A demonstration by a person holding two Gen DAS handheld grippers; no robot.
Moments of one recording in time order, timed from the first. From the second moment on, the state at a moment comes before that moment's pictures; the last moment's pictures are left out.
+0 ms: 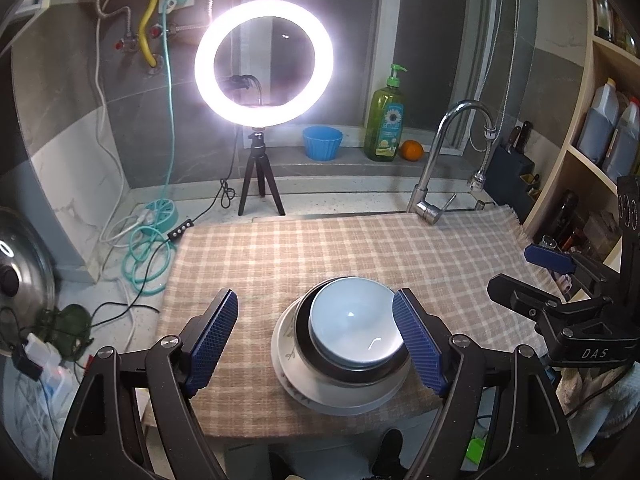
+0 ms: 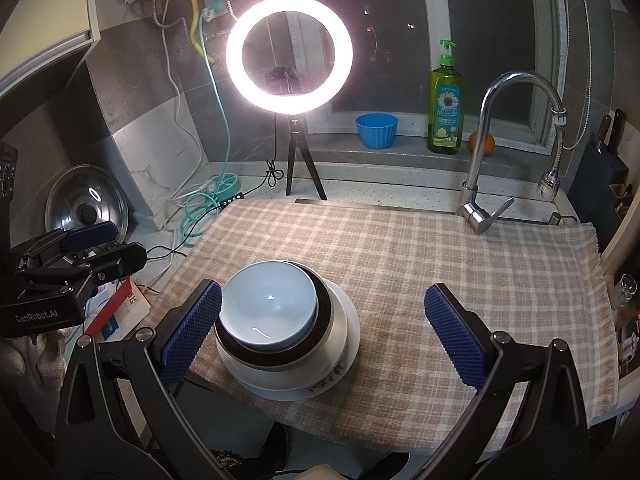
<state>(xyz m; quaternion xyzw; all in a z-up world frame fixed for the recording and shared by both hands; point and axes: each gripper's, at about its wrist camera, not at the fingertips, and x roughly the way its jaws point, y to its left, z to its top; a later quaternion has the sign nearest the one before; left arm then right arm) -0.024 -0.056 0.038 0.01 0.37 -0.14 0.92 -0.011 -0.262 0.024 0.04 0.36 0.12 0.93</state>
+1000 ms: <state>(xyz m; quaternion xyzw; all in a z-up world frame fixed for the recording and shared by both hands) -0.024 -0.063 0.037 0.02 0.37 -0.14 0.92 -0.010 -0.271 0.026 0.03 0.36 0.11 0.93</state>
